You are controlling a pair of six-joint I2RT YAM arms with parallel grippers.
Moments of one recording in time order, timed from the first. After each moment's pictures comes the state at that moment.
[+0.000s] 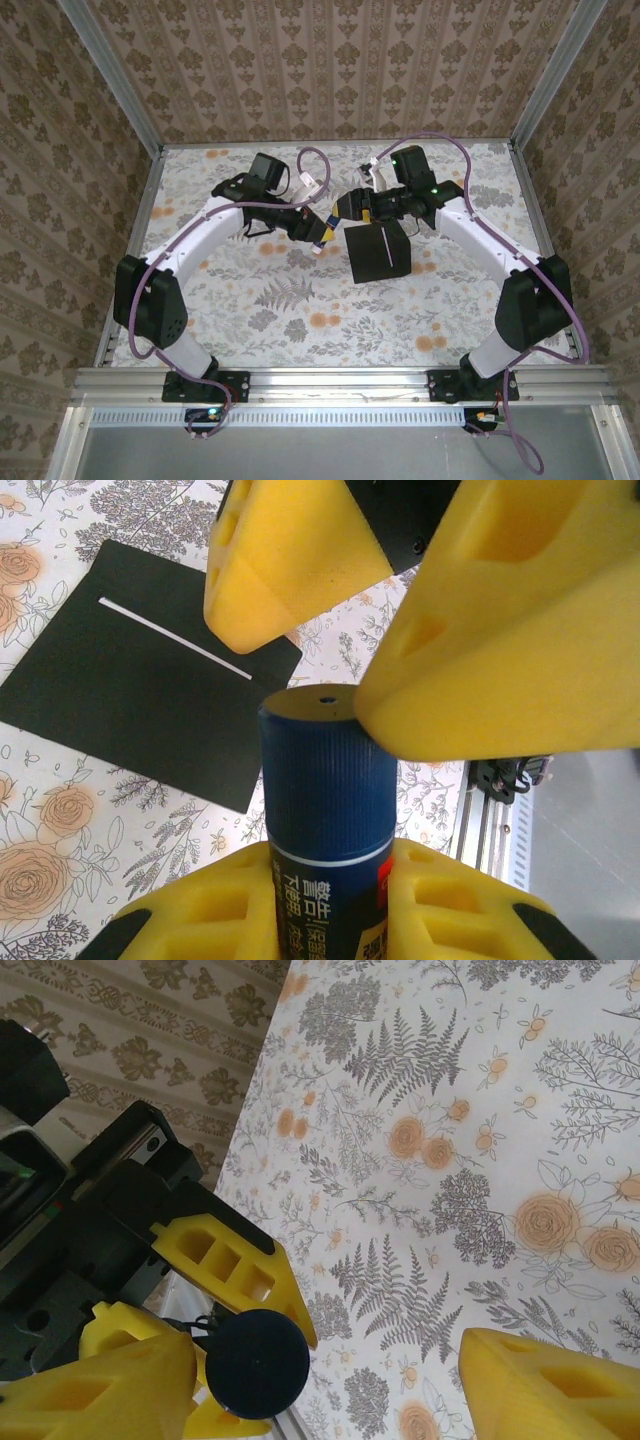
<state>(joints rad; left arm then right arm) -0.53 1.62 1.38 -0.76 0.88 0.20 0.38 1.59 1.33 -0.50 -0.76 0.45</state>
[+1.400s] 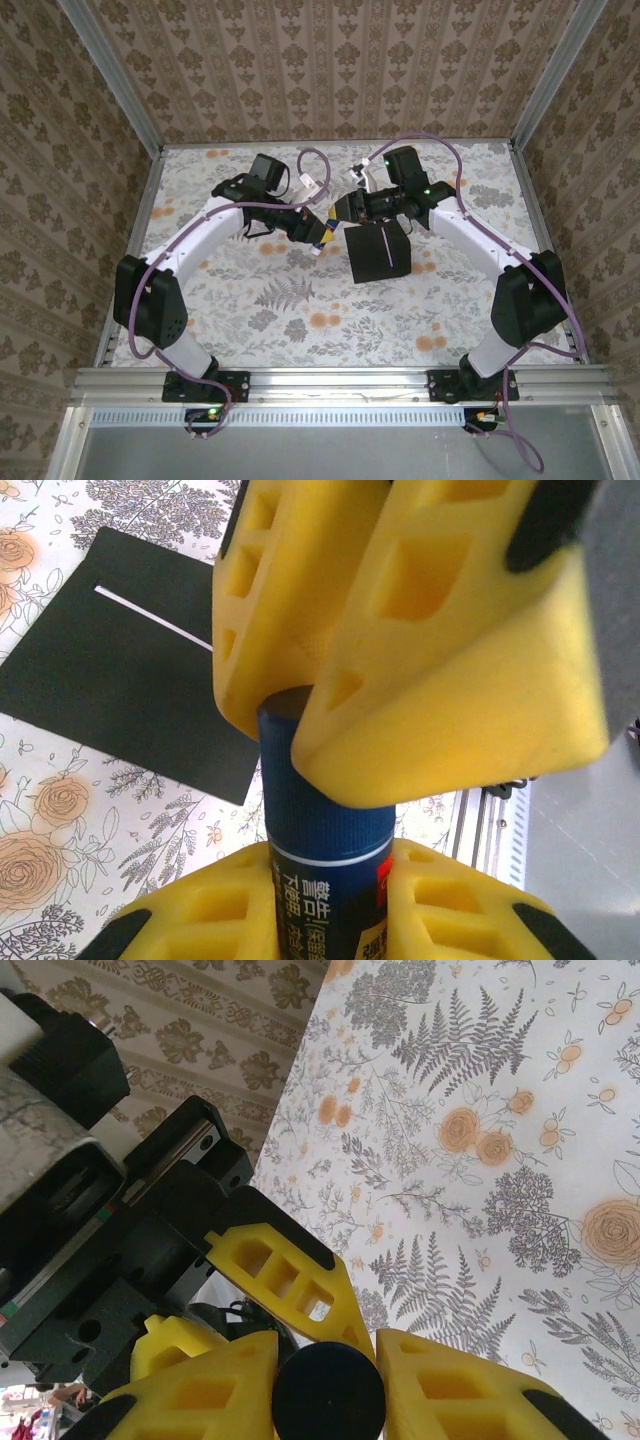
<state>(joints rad) -0.53 1.62 1.38 -0.77 0.88 0.20 0.41 1.62 1.34 -0.44 -0.84 0.49</state>
